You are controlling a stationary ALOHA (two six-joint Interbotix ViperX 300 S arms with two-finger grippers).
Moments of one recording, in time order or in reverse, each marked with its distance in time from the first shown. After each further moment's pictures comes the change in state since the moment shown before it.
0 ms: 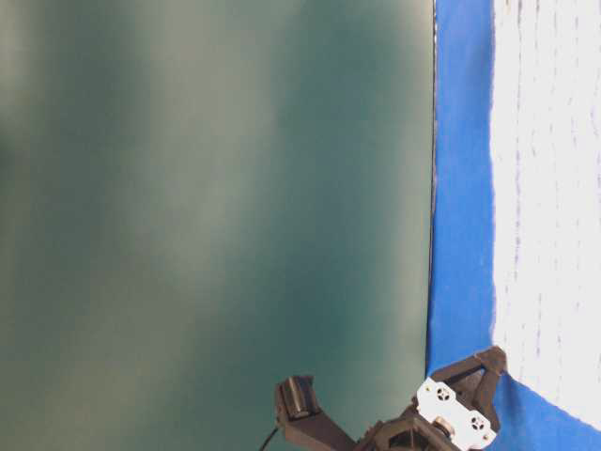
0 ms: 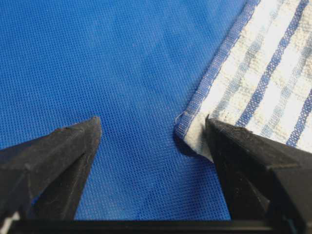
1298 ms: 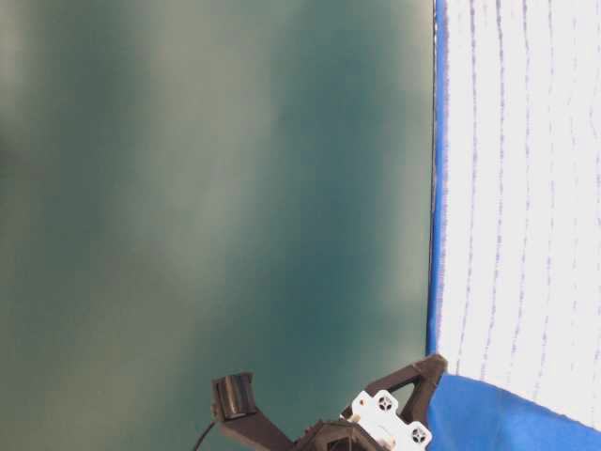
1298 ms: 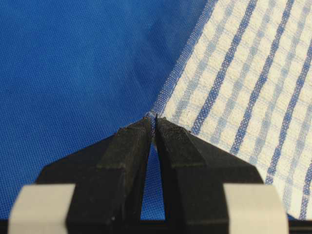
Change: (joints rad) left arm -0.034 -0.187 -0.020 0.006 0.175 0.086; right arm 0.017 -0.244 0.014 0.018 0.150 0.015
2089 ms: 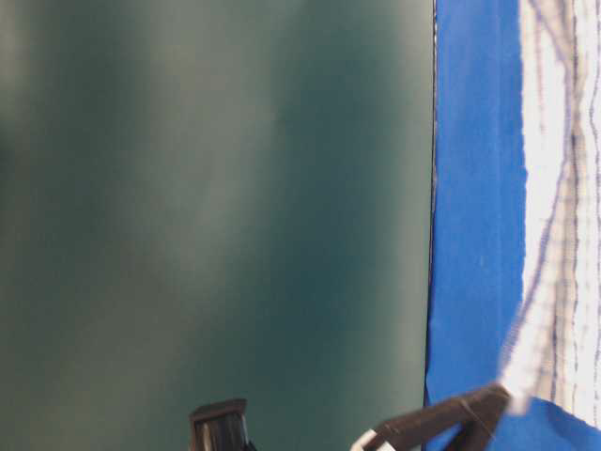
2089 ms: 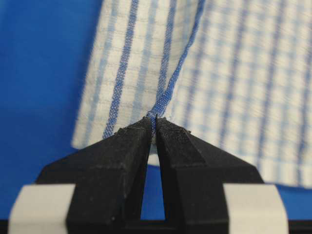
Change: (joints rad) left arm -0.350 -0.112 0.075 -0.003 0.114 -0.104; right arm 0.483 -0.239 0.103 0.078 0.179 0.238
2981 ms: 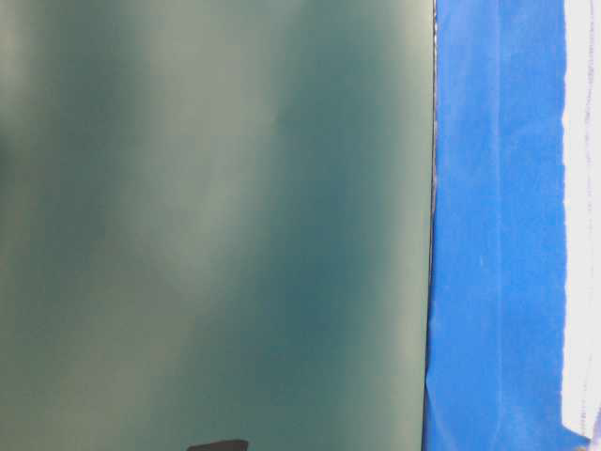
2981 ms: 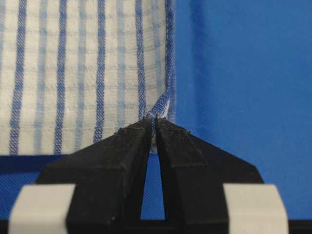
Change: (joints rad) left arm -0.264 -0.021 0.005 0.000 0.008 -0.181; right arm 0.390 0.006 0.003 0.000 0.037 0.184
